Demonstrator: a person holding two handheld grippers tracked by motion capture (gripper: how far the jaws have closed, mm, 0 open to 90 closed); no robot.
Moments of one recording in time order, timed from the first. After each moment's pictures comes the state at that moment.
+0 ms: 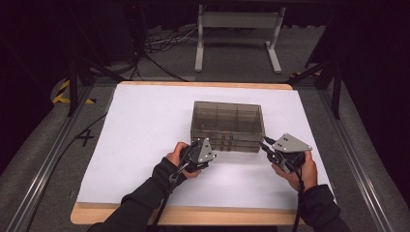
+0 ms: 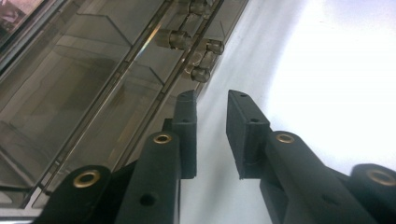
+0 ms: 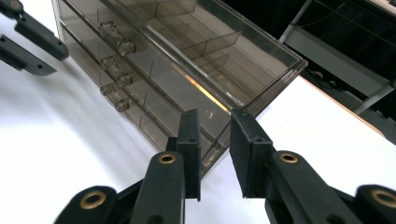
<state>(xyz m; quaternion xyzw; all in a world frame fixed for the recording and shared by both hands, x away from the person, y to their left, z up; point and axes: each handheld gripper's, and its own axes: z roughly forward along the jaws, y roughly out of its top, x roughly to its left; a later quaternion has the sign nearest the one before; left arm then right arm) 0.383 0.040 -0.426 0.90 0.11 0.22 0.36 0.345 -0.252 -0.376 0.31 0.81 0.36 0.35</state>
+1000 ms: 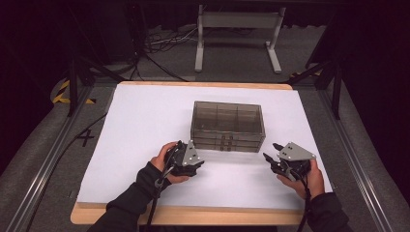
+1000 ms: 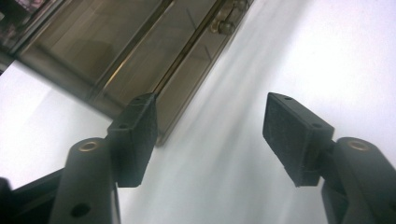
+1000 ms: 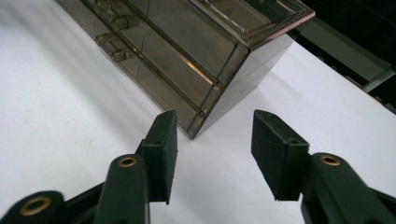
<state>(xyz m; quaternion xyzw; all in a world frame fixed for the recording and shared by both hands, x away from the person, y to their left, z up) 0.371 0.084 -0.428 0.89 0.15 0.24 0.35 0.333 -0.272 -0.397 0.31 0.82 0.33 0.34</state>
